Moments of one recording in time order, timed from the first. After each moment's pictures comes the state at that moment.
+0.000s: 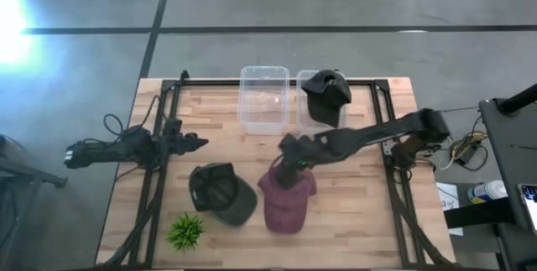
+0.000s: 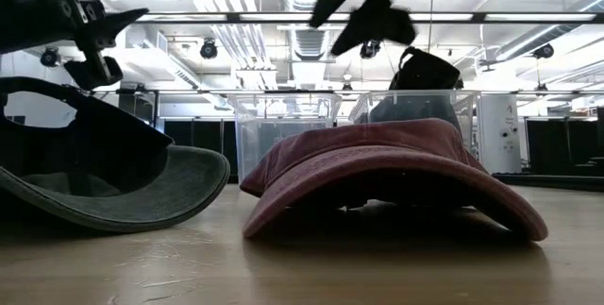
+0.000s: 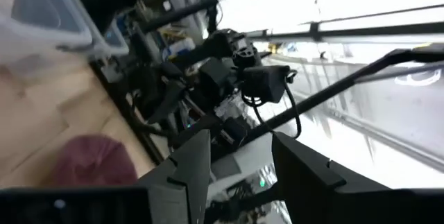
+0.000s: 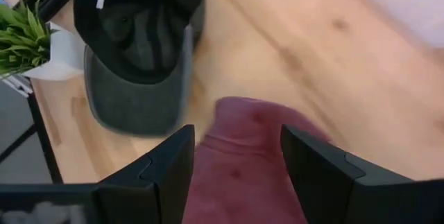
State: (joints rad) left arm 0.02 0.03 0.03 0.22 0.03 -1.15; right arm 0.18 1.72 1.41 -0.60 0.14 0.86
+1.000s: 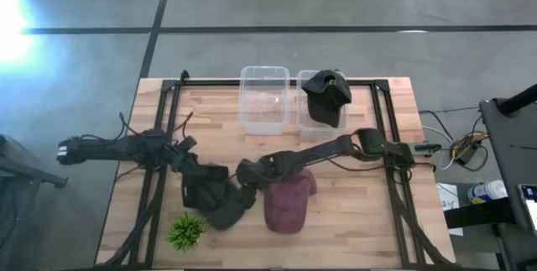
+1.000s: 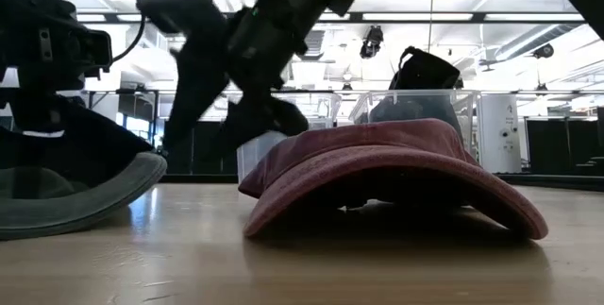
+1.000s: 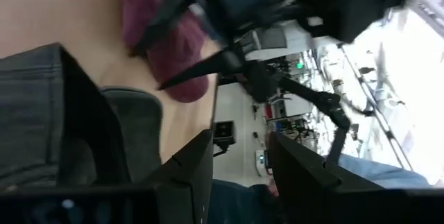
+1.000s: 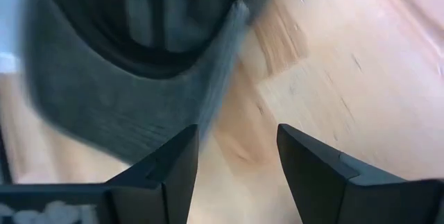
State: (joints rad) left arm 0.02 0.19 0.07 -0.13 0.45 -1.21; right arm 0.17 2.29 1.84 -0.50 -0.02 0.77
